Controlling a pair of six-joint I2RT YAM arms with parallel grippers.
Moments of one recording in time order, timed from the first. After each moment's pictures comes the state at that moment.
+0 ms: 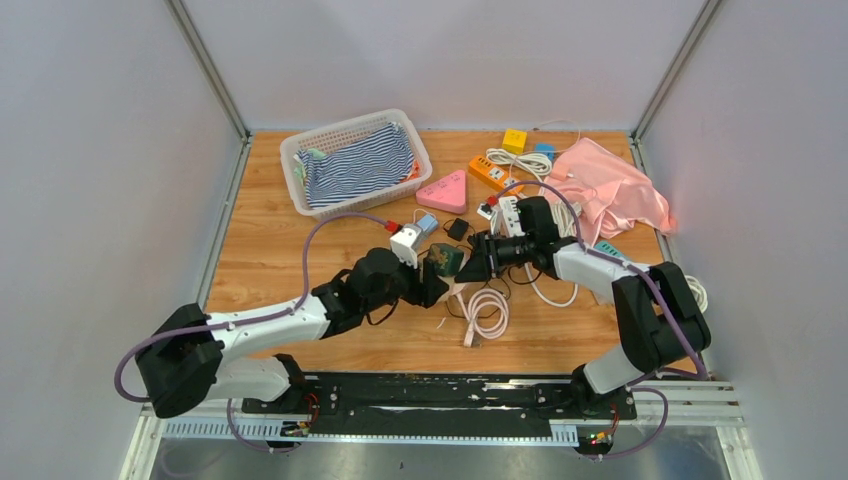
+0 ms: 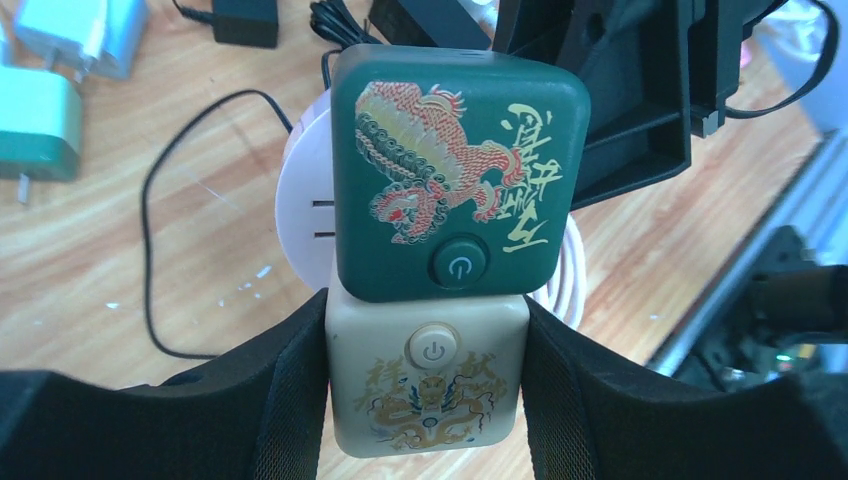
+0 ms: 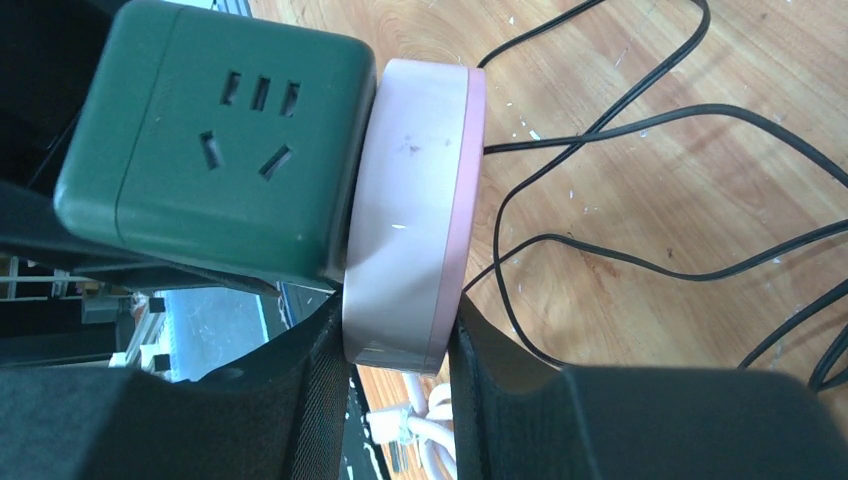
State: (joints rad) left arm -0.95 1.21 0.58 0.24 -0.11 -0.44; right arm 0.38 1.51 0.75 -0.01 -0.99 0.20
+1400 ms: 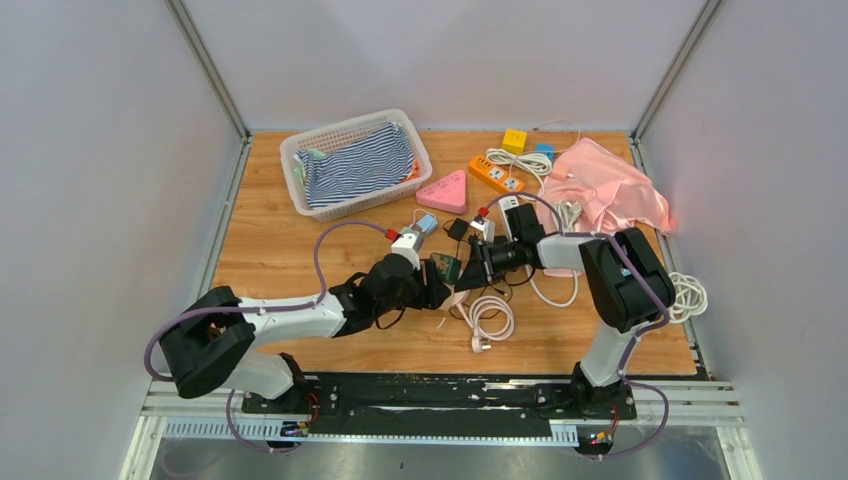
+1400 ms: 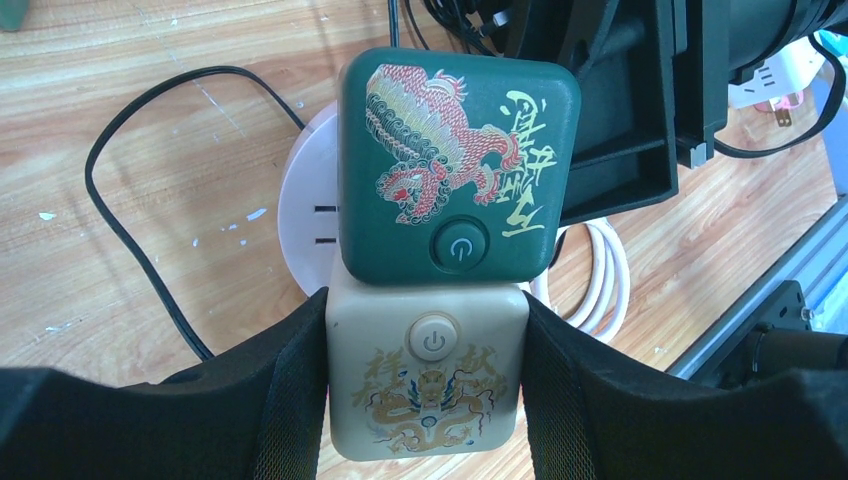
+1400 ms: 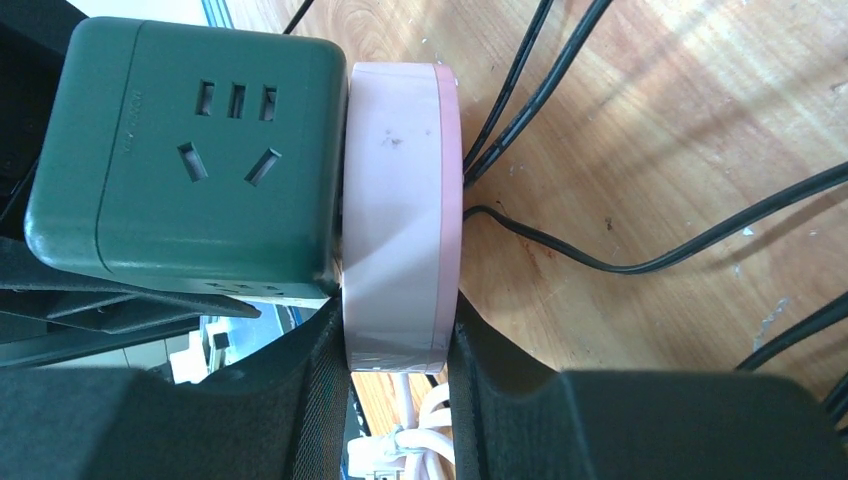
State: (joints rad) left arm -0.95 1.36 0.55 0.30 -0.13 -0.71; right arm 0.37 1.77 0.82 -0.06 -1.02 0.20
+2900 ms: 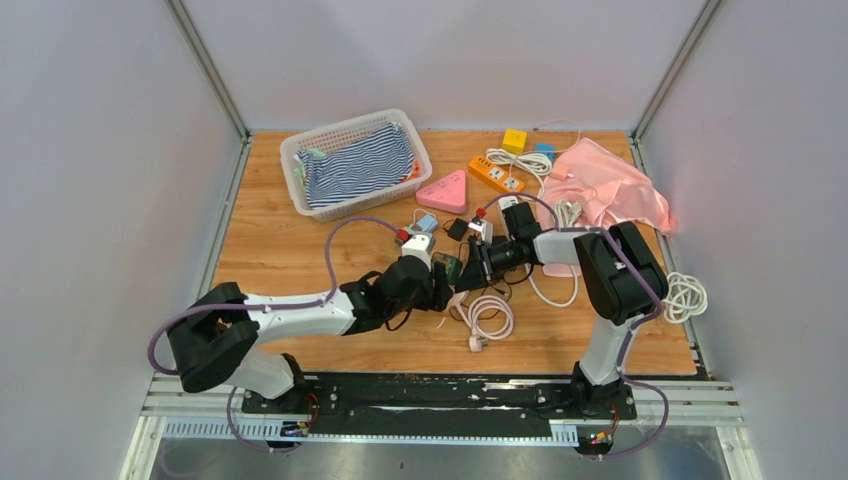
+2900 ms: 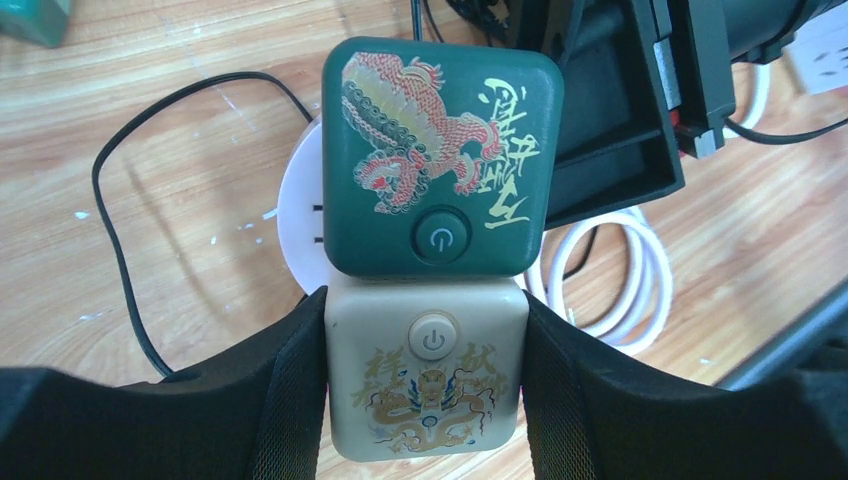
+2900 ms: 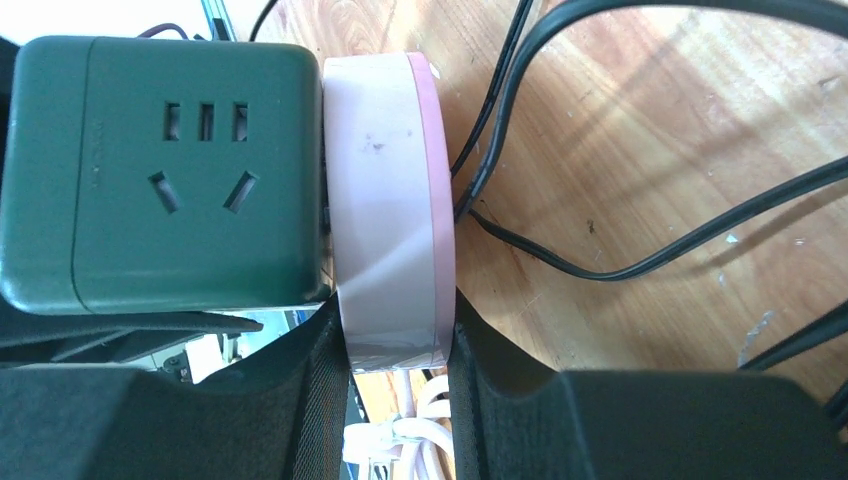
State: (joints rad) left arm -0.98 1.39 0.62 0.19 -0.20 -0.68; right arm 0.36 1.83 0.87 -0.12 -1.02 0.18
